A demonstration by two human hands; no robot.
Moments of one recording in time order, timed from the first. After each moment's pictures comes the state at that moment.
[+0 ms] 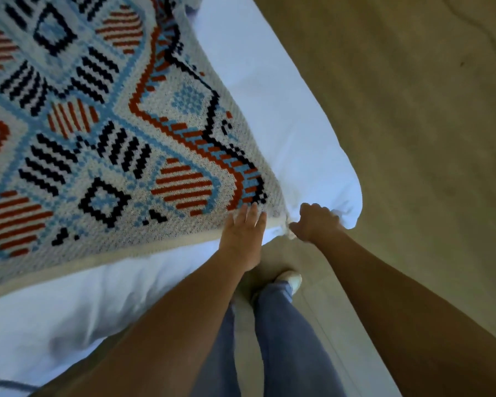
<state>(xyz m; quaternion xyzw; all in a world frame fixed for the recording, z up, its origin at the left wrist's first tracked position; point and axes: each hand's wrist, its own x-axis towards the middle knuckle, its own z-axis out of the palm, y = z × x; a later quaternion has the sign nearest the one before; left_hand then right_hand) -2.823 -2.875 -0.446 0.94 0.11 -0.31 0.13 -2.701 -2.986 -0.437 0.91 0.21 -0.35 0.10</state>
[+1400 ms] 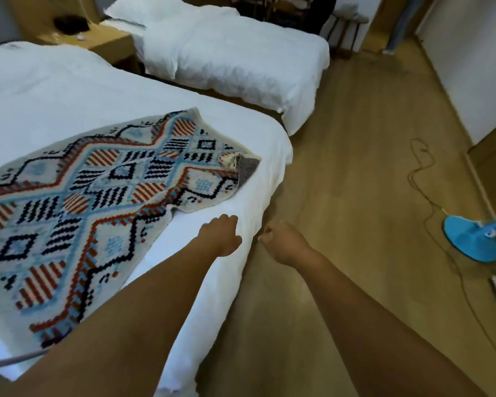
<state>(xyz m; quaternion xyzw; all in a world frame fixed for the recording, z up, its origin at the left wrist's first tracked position) -2.323 -2.757 -0.226 0.77 0.61 -0.07 0.21 -2.167 -2.790 -0.200 0.70 0.65 -0.29 -0.07</state>
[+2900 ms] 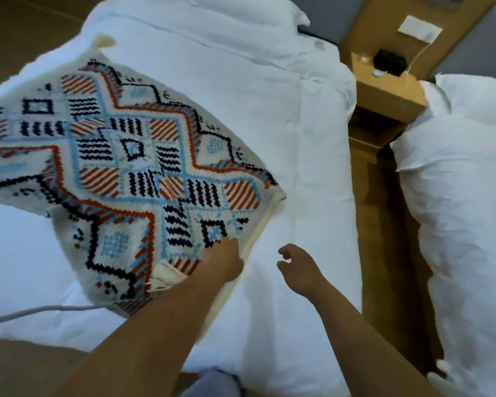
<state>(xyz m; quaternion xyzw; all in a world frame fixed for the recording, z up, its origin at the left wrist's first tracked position) -2.215 -2.134 -0.325 0.16 0.92 0.13 0.32 -2.143 -1.982 -0.266 0.22 0.90 -0.31 0.19</state>
